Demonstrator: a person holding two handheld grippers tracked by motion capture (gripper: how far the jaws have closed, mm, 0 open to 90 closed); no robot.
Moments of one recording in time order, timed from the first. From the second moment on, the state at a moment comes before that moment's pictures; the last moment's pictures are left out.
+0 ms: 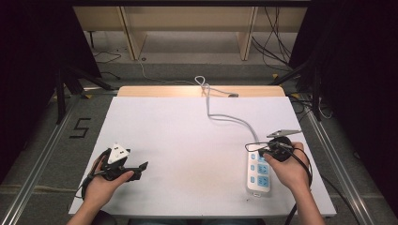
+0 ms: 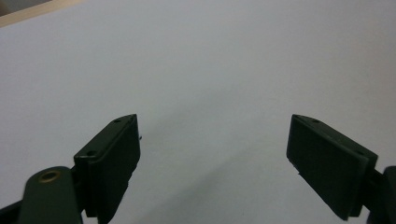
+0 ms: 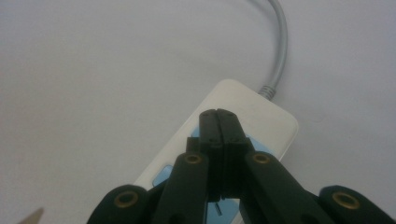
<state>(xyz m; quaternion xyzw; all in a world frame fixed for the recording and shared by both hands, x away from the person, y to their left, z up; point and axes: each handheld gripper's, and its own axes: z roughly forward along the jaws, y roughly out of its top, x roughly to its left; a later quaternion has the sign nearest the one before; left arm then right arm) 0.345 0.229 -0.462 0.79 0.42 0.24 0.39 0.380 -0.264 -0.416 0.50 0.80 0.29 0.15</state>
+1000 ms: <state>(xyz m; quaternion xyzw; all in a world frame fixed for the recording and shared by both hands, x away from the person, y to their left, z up) 0.345 0.228 -0.463 0.79 0.42 0.24 0.39 0.403 -0.249 -0.426 0.50 0.82 0.25 0.13</state>
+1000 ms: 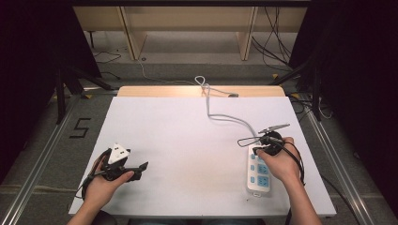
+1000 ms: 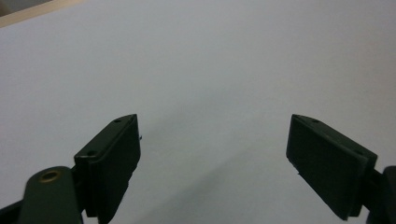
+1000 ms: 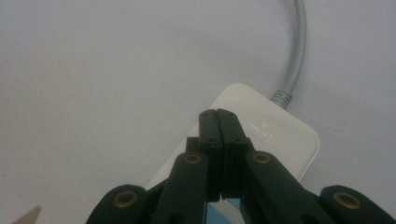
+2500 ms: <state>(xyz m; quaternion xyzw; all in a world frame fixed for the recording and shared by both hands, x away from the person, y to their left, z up) 0.345 0.228 -0.462 0.78 0.42 0.24 0.39 0.410 -0.238 -0.436 0.49 0.83 0.21 0.13</state>
